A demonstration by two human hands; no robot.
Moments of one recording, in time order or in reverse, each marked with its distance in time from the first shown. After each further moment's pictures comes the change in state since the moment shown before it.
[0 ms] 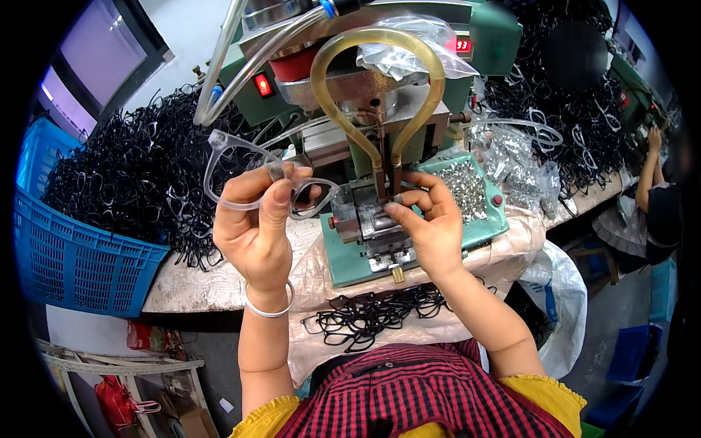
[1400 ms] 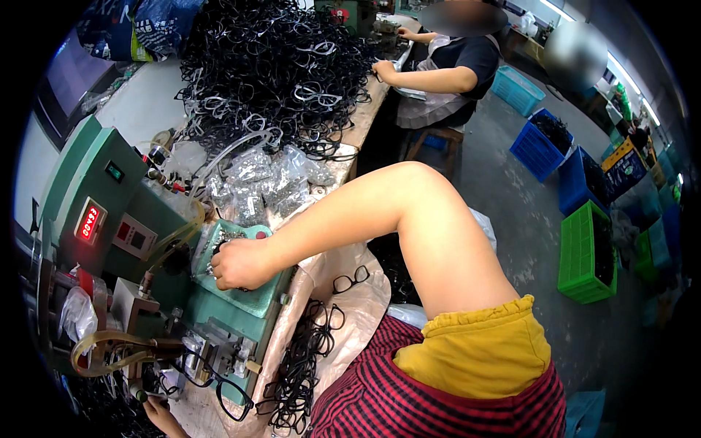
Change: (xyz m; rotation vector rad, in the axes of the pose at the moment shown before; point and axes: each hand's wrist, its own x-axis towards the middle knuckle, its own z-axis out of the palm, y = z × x) left_hand -0.042 -0.227 -0.269 0.801 -0.207 -0.622; right_hand 0.068 0.019 -0.153 -1.507 -0.749 -0.782
